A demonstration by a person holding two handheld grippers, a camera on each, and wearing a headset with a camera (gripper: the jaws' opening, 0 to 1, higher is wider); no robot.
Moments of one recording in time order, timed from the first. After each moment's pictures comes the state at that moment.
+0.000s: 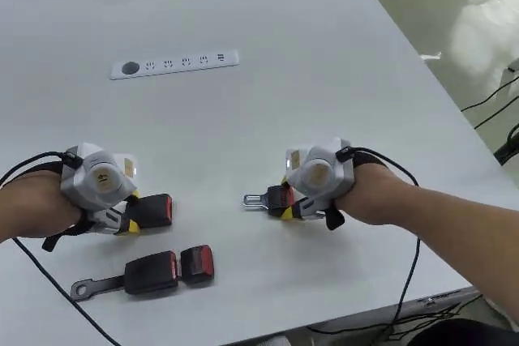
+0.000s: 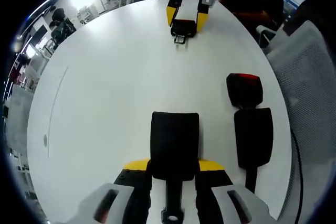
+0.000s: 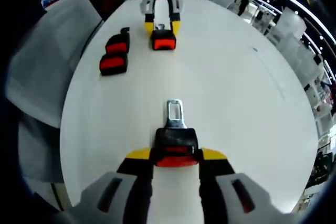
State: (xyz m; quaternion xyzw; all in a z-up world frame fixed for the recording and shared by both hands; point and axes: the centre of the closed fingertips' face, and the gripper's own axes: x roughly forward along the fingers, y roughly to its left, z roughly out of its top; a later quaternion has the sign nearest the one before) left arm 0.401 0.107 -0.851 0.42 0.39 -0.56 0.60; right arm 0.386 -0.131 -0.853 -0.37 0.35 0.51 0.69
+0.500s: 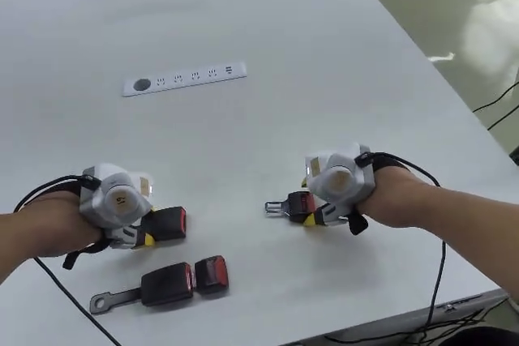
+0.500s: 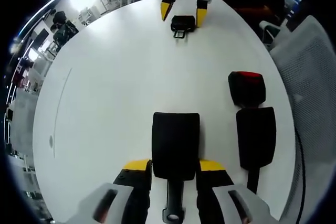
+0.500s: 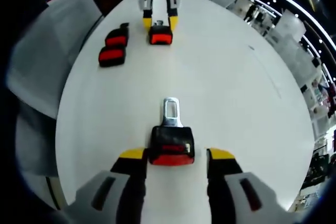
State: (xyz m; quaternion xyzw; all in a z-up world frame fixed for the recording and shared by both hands) left arm 0.405 0.108 -0.848 0.44 0.38 -0.54 0.60; right arm 0.395 -0.140 -0.852 -0.38 0.34 0.50 0.70
